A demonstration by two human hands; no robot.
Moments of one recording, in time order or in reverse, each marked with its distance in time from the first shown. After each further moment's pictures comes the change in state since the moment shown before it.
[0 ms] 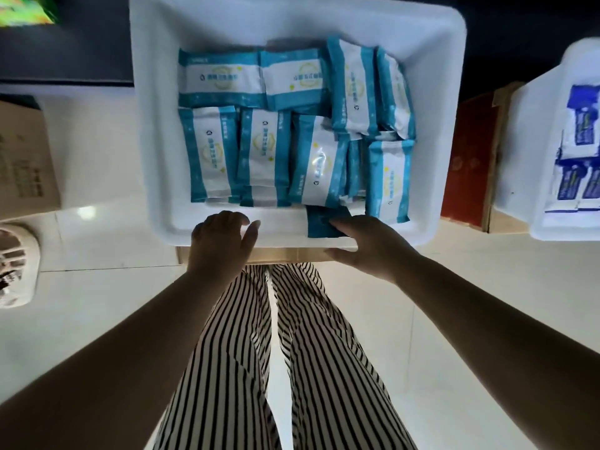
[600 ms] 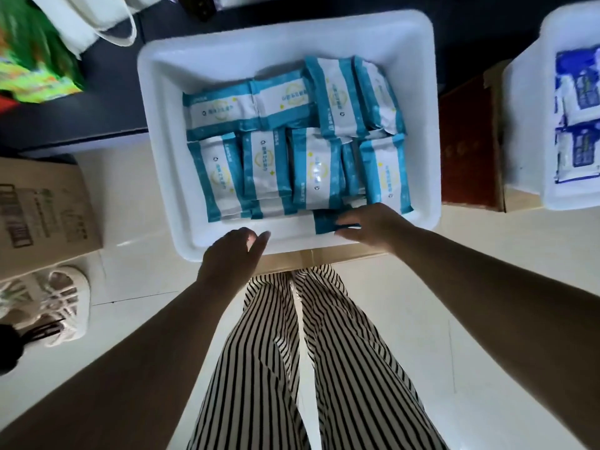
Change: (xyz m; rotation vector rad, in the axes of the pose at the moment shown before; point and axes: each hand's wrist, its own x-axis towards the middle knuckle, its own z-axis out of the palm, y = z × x) left_hand -0.007 0.017 -0.037 -0.095 -0.192 -0.142; right_hand 0.012 0.003 -0.015 0.091 -0.035 0.037
